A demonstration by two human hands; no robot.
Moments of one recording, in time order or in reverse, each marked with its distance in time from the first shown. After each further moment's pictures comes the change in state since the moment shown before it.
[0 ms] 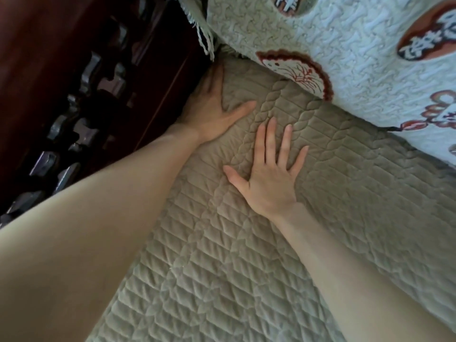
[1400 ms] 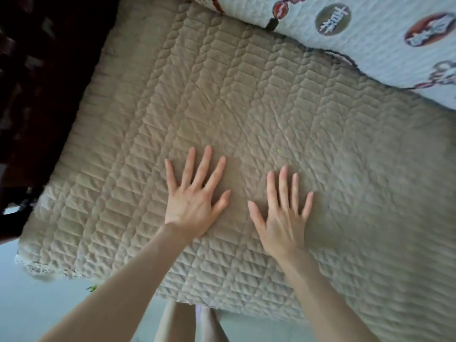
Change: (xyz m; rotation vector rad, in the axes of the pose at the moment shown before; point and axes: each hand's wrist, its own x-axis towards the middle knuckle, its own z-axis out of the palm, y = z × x) left_hand -0.305 0.057 0.144 0.522 -0.028 0.277; right_hand -0.268 0.129 0.091 -0.004 0.216 0.211
